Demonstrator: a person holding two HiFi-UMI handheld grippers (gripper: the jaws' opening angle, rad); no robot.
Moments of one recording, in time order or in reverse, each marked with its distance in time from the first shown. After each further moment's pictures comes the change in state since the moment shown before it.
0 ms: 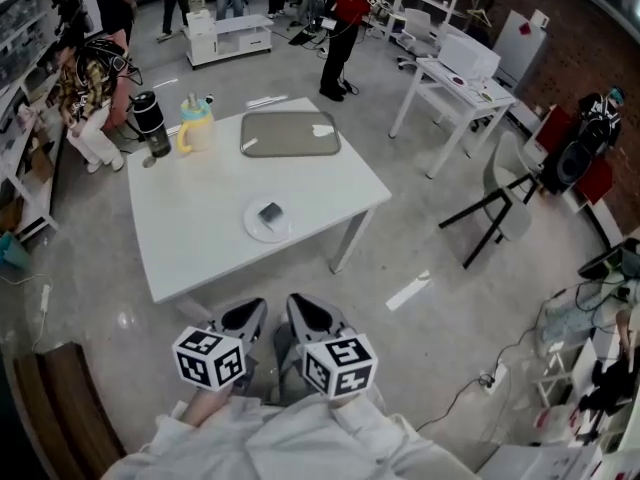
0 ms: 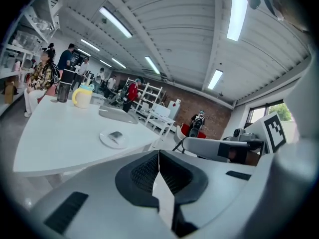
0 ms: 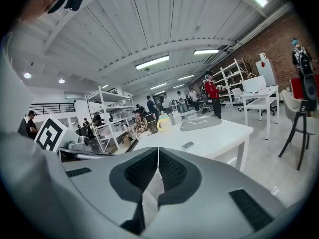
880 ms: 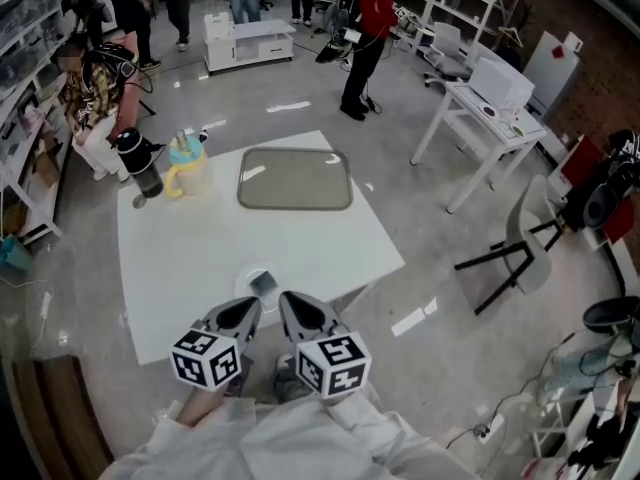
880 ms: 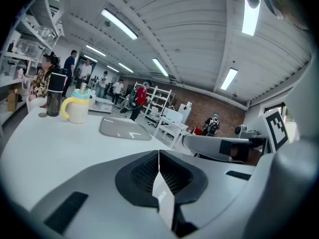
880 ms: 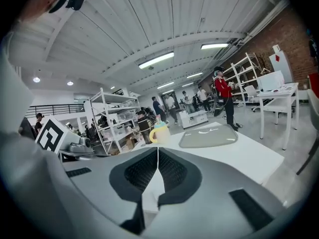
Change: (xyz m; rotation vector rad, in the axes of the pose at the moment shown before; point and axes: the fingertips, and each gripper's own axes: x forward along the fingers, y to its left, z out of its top) left arm 0.160 0.101 0.121 -0.007 -0.040 0.117; right arm 0.169 -0.116 0.105 -0.028 0.013 0.123
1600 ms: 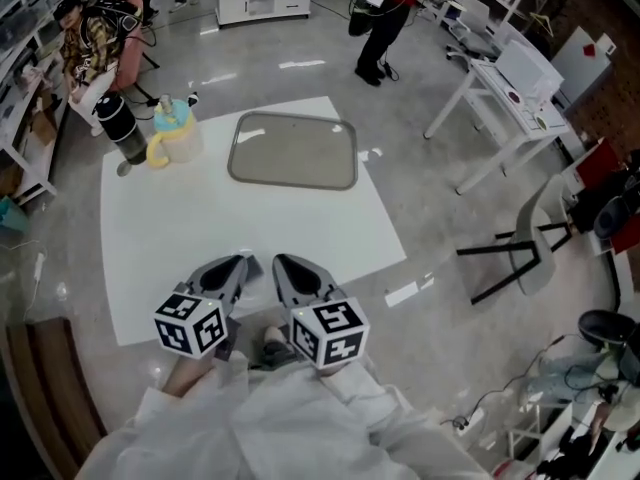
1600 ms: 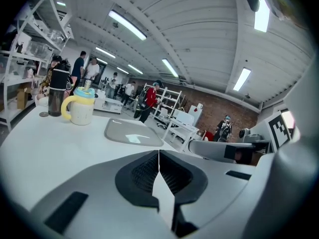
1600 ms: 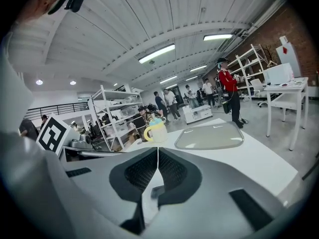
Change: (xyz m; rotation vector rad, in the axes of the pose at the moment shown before) left arm 0.071 0.048 0.032 -0.047 -0.021 0.104; right arm 0.063 -0.065 0.017 0.000 0.062 0.059
